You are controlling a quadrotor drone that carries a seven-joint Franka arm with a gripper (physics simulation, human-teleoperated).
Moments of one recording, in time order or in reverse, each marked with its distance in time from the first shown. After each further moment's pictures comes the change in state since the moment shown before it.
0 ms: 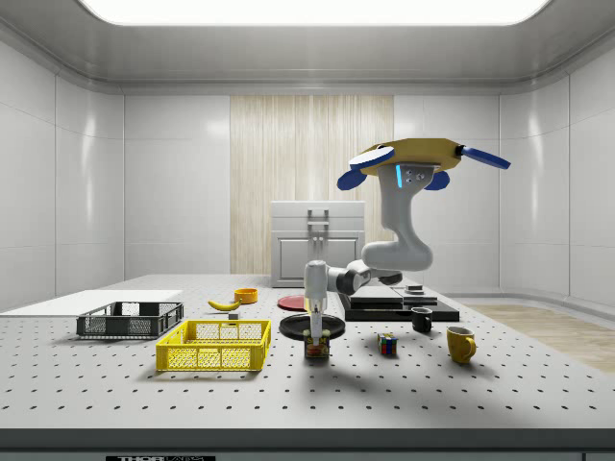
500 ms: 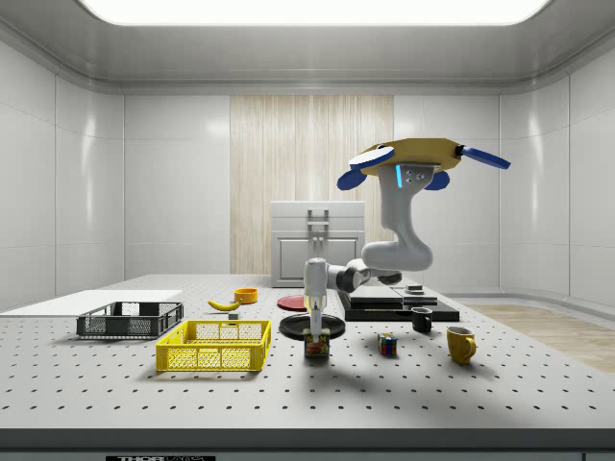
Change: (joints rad) arm 0.004 0.002 0.050 -0.014 0.045 -0.022 0.010
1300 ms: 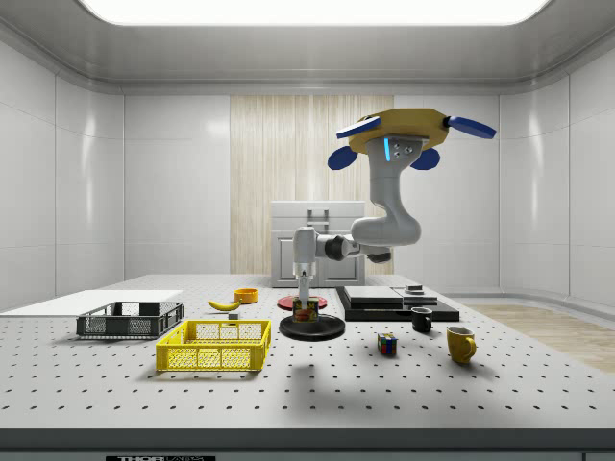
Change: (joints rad) arm 0.000 -0.008 0.082 -0.017 0.081 -0.018 0.009
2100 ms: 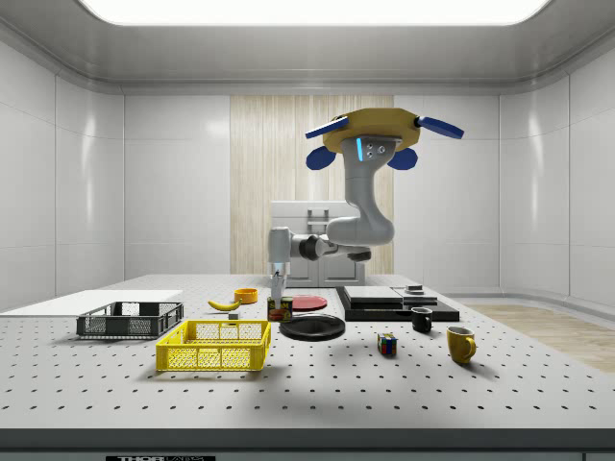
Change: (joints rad) arm -0.005 -0.016 0.005 0.000 0.009 0.014 0.003
